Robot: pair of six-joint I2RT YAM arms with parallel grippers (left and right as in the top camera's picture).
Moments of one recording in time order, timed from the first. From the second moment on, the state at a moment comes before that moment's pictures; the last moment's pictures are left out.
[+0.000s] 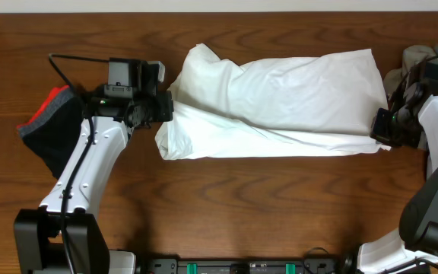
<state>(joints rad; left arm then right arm) -0.09 1.56 1.13 -0.57 0.30 -0.15 -0.30 1.76 1.31 -1.07 -0.01 0.11</state>
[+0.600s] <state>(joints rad) -0.15 1.69 1.13 -0.47 0.30 -0.15 -0.30 1.76 1.31 -1.03 -0.01 0.16</state>
